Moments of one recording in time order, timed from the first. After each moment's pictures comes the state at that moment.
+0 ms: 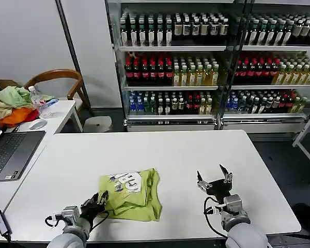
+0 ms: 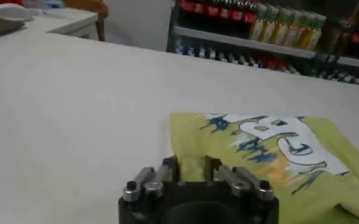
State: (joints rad) left arm 1.42 -1.14 -0.42 -1.98 -0.67 0.47 -0.30; right arm -1.31 1.02 0.27 2.12 0.28 -0.44 0.32
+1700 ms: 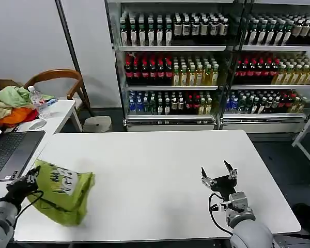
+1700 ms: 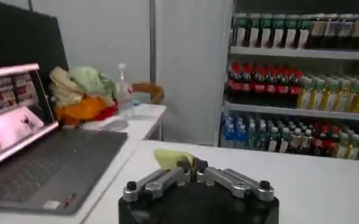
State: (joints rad) left arm 1.52 -1.04 -1.01 -2.15 -0.72 0.56 -0.09; right arm -1.29 0.99 0.28 2.12 0.30 -0.41 0.32
